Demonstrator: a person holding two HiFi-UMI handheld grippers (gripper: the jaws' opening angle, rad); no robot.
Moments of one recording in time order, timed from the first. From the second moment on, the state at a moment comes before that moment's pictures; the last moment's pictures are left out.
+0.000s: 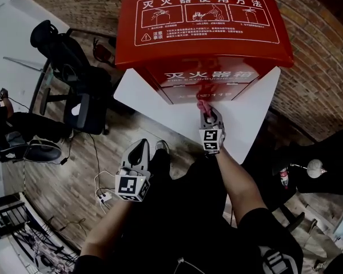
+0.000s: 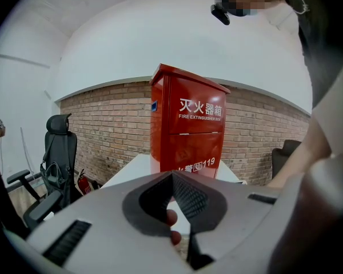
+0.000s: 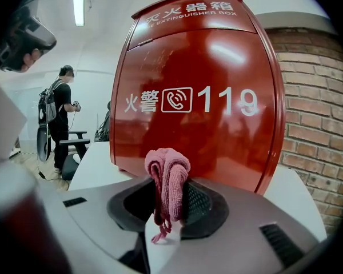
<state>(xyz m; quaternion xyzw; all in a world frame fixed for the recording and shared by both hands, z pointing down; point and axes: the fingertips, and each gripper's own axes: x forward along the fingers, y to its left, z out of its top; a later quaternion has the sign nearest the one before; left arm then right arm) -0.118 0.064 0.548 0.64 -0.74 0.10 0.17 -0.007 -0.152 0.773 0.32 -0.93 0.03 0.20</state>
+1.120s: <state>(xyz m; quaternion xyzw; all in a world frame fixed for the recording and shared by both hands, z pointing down) -0.081 0.052 0.542 0.65 -0.74 0.09 0.16 0.093 -0.214 0.788 0.37 -0.90 0.02 0.25</state>
